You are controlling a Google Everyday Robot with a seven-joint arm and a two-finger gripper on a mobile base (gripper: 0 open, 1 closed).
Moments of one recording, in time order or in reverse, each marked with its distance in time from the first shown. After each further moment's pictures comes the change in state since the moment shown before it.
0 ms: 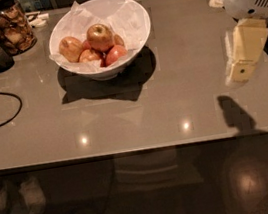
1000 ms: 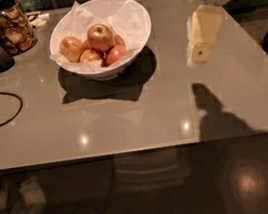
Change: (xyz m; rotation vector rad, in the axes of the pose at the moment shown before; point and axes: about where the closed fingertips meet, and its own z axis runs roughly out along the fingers) arm -0.045 -0.047 0.014 0.031 -0.031 0.020
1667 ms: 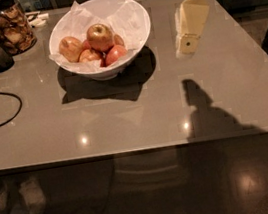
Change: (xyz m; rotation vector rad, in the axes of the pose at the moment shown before) arm -0.029 -0.019 0.002 0.022 -0.028 -0.040
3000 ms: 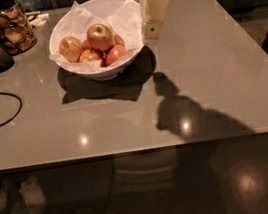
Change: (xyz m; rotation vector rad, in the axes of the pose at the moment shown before) arm -0.068 -0.039 0.015 0.009 -0.079 -0.070
